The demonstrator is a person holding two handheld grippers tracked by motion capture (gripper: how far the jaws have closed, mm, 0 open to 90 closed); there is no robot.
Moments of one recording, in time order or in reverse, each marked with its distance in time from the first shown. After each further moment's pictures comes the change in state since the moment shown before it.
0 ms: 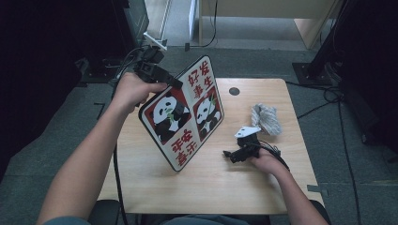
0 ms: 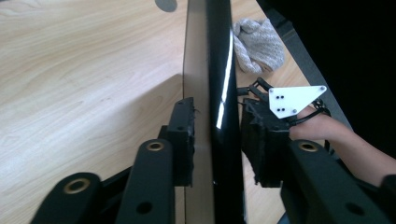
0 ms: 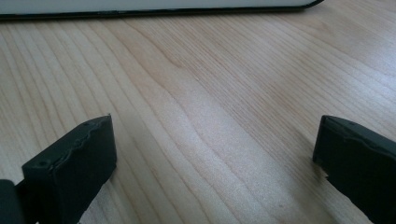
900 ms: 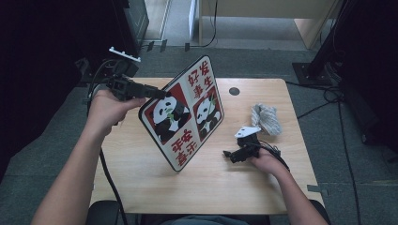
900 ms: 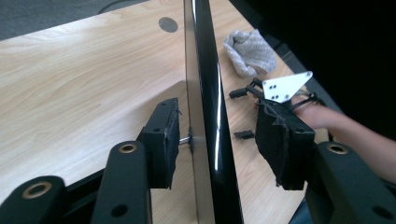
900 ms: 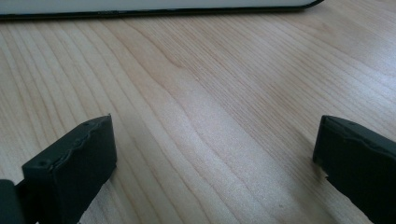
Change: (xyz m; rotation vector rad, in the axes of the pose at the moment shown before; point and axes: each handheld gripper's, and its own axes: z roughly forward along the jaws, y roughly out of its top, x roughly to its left) left arm -0.010 -0.063 -0.046 -0.153 0.013 0.098; right arm 0.000 0.000 0.000 0.000 0.001 0.000
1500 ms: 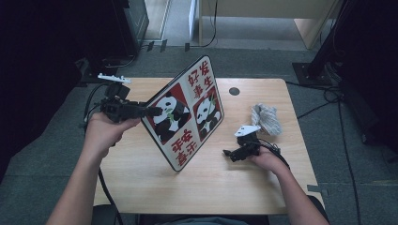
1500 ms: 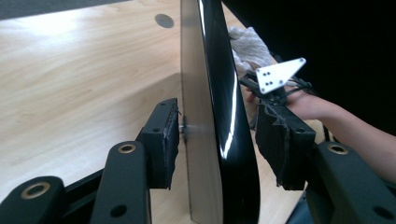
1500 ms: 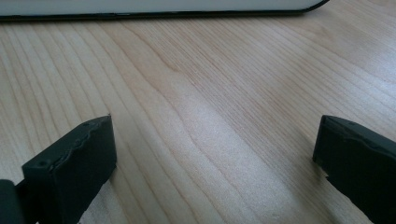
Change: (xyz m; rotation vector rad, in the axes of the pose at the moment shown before) left arm 0.001 -0.059 0.003 -0.076 -0.021 -0.036; right arm -0.004 0.002 0.002 -0.001 0.008 -0.006
